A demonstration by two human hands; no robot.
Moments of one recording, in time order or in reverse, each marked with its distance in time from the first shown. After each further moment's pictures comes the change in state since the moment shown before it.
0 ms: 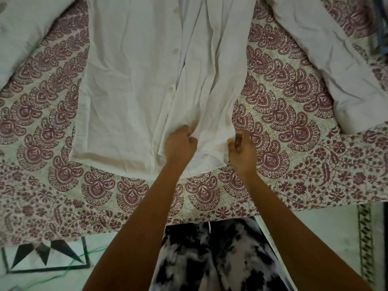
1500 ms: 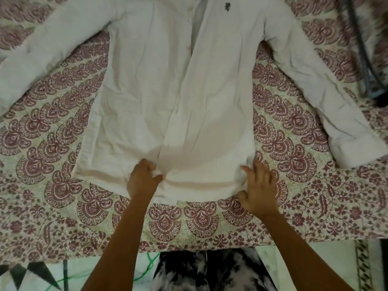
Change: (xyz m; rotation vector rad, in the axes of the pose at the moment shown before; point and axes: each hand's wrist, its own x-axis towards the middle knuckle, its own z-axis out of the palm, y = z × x) left_hand -0.014 -0.080 -0.041 -0.050 0.070 -0.293; right_hand -0.003 0.038 -0.042 -0.792 -0.159 -0.394
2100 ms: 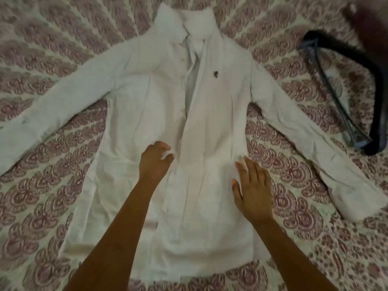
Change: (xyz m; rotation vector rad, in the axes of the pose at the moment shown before) left_hand 0.126 0.140 -0.055 -0.211 0.031 0.347; right_hand 0.126 -0.035 -0.056 0.035 0.333 0.033
